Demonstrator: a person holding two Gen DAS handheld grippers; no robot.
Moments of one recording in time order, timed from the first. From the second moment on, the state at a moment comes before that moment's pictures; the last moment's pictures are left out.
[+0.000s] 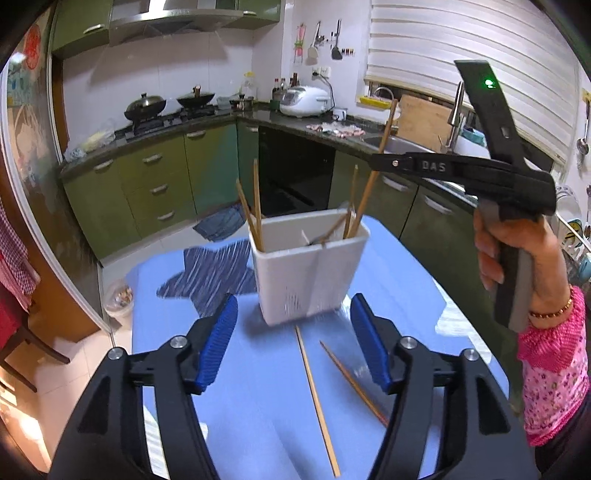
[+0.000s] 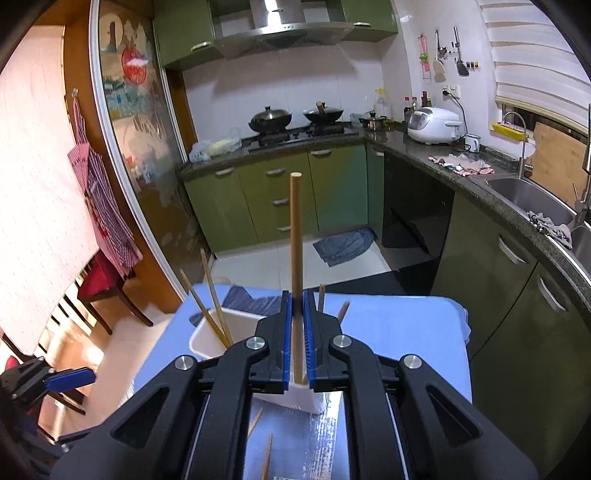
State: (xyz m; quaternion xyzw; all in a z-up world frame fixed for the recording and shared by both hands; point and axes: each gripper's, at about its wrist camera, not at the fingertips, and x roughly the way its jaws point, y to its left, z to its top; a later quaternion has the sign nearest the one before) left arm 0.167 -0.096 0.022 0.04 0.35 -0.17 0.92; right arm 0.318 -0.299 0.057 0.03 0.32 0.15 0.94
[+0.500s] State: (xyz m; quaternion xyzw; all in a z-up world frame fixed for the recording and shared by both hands) left arm 0.166 -0.113 -0.037 0.05 0.44 -0.18 0.88; right arm 0.214 -0.322 0.043 0.01 0.28 0.13 0.95
